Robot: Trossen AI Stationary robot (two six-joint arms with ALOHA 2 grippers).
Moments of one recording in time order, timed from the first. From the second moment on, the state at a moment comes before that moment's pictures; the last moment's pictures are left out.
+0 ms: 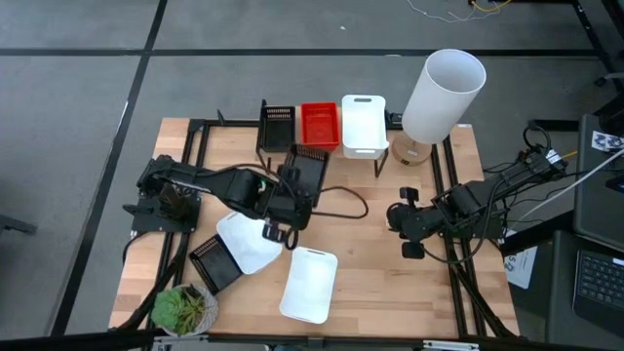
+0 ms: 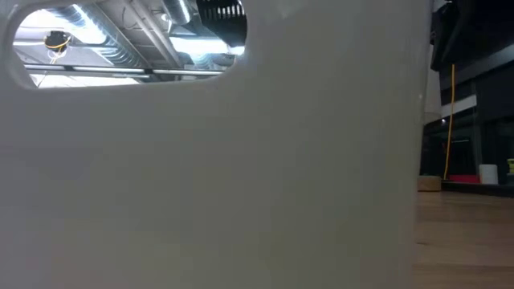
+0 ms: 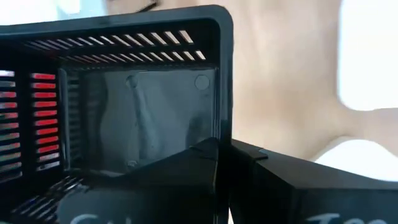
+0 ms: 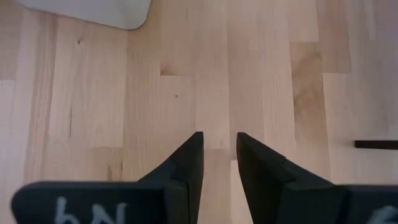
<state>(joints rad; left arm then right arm) -0.26 1.79 2.00 -1.35 -0.50 0.12 0.47 1.13 0.99 -0.98 0.29 0.39</state>
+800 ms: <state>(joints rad) 0.08 1.79 2.10 -1.54 -0.51 0.25 0.47 1.13 0.99 -0.98 0.29 0.38</state>
